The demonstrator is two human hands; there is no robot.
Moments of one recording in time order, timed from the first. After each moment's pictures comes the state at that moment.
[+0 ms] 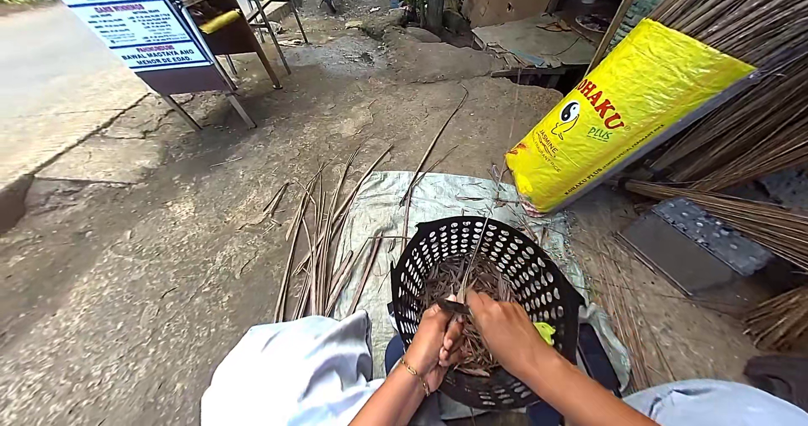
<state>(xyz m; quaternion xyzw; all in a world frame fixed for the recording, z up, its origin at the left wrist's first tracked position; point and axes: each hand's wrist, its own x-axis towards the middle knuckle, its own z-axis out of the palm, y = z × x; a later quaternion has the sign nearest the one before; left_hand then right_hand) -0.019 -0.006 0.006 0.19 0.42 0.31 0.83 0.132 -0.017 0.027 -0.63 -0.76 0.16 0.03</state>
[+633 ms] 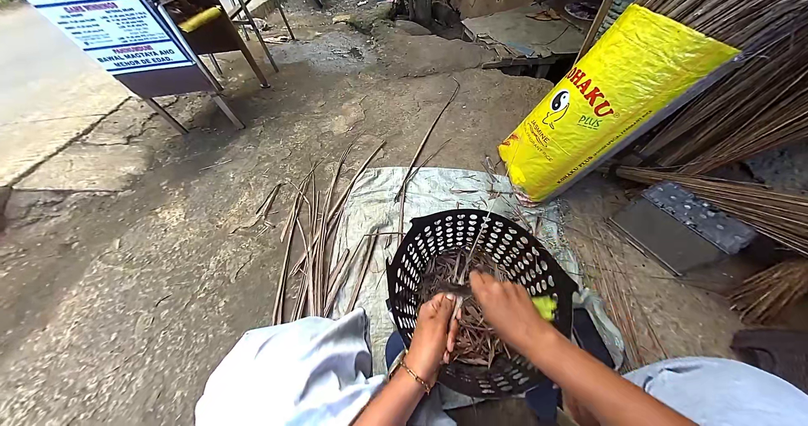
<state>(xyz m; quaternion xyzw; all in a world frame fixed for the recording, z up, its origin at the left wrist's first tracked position) -0.016 -0.008 0.008 0.34 0.49 0.29 0.75 0.136 -0.003 0.034 -0.66 -0.72 0.20 -0.05</state>
